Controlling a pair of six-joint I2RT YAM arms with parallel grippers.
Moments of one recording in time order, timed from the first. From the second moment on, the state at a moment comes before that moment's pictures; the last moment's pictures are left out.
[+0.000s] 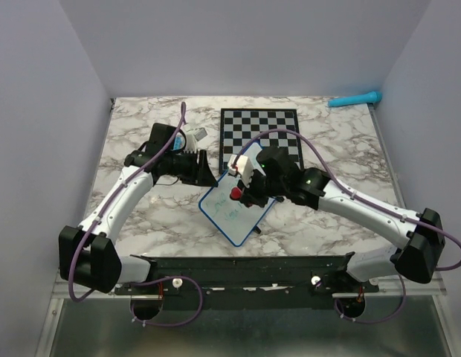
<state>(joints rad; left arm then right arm) -0.26 1.30 1.10 -0.67 0.77 -0.20 0.91 1.35 1.15 -0.51 -0.23 -0.29</state>
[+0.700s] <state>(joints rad) -0.31 1.38 1.09 -0.59 0.75 -0.27 1.14 1.53 1.21 -0.41 -0.01 -0.04</state>
